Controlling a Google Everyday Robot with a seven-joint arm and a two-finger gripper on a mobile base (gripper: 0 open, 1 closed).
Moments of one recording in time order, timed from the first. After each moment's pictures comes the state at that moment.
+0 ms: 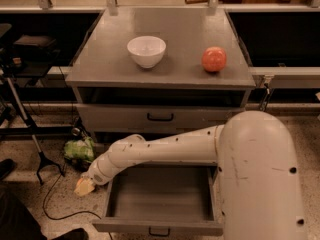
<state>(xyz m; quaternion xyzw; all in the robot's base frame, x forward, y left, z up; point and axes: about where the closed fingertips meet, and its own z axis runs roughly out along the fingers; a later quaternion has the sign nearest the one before) 0.504 0.272 0.501 -0.54 0.75 0.32 0.21</state>
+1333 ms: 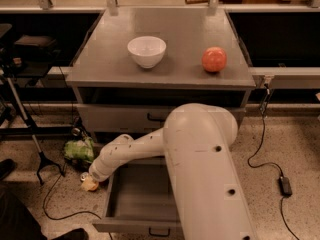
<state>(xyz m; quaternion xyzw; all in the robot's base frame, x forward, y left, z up) 0.554 0.286 0.413 -0.51 0.80 0.26 0.17</state>
